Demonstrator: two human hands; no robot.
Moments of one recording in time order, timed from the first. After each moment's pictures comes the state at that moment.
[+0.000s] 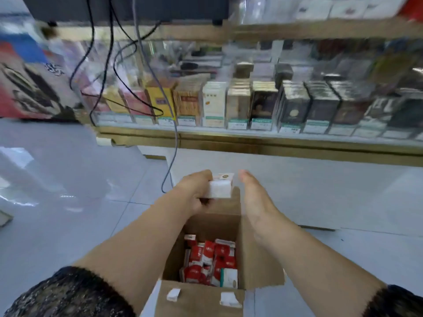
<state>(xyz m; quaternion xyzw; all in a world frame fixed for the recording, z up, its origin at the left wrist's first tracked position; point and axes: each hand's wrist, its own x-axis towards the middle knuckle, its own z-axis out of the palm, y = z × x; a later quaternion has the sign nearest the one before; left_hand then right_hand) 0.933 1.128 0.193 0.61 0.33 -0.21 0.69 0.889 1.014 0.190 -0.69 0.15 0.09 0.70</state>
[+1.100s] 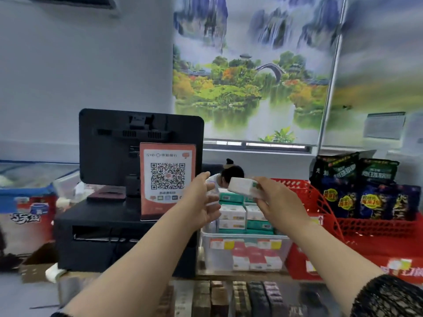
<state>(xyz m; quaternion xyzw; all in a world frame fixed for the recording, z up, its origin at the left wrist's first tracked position) 0.988 1.086 0.702 0.58 0.01 -0.14 0.80 0.962 0.897 0.681 -0.94 -0.07 -0.32 0.08</state>
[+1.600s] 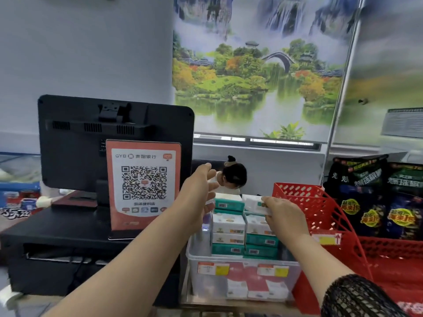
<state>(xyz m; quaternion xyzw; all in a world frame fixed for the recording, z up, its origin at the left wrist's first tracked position) 1.069 1.043 0.704 0.62 -0.02 -0.06 0.78 1.091 0.825 0.629 -0.96 0.02 -0.29 -0.01</state>
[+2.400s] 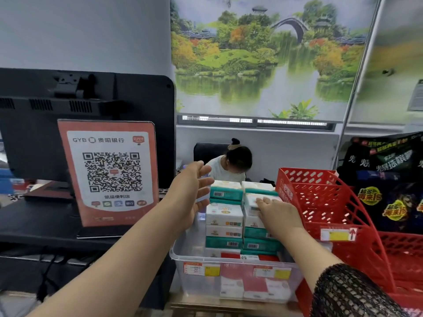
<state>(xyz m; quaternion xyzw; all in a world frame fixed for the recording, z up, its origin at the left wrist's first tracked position) 1.116 1.012 0.676 0.64 0.03 -0.07 0.76 1.162 0.791 0.579 -0.97 -0.03 -0.18 -0.14</state>
